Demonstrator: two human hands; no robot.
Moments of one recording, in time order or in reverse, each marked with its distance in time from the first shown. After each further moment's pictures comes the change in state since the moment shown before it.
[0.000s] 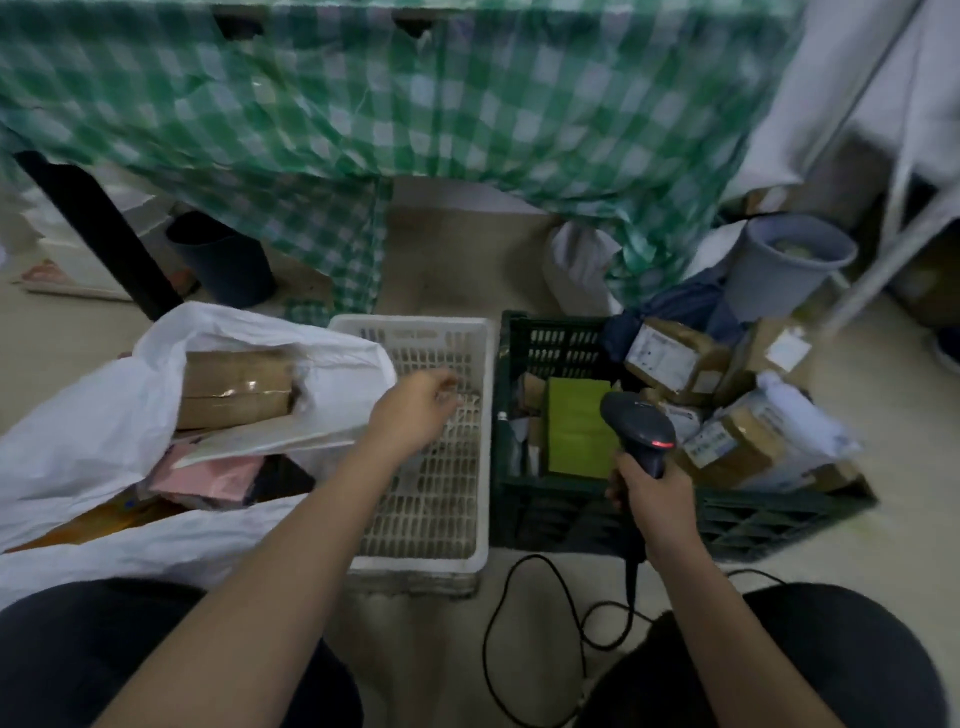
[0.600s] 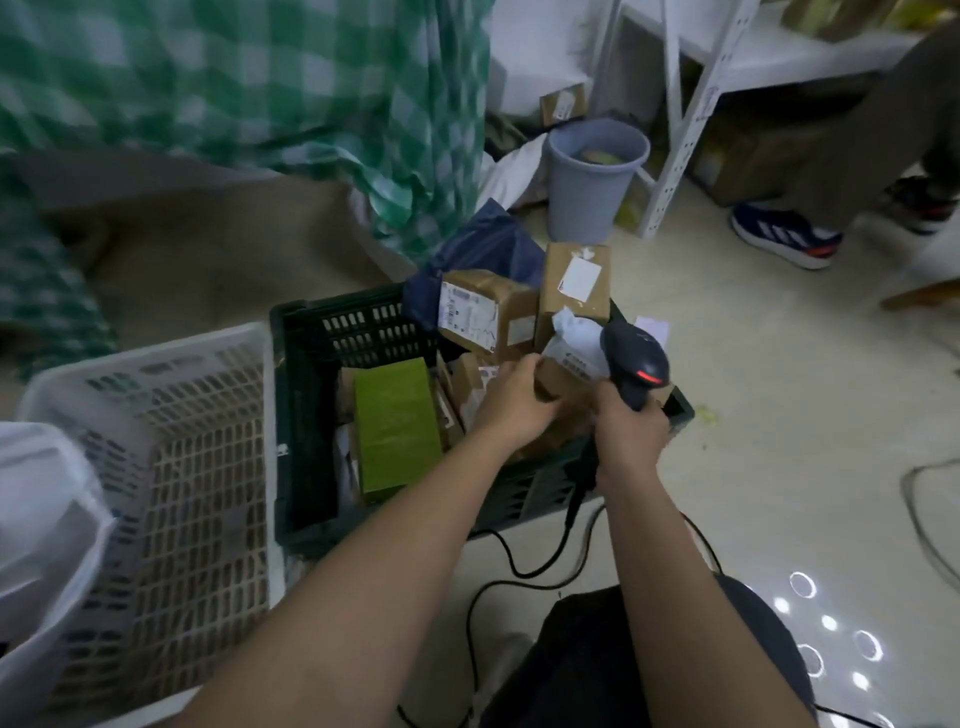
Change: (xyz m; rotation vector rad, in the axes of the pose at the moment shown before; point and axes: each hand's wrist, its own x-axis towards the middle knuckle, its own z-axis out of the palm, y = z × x) left_hand 0.080 0.244 0.265 -0.289 -0.412 0.171; right_hand 0.119 -0.003 -0.145 0.353 0.565 -0.010
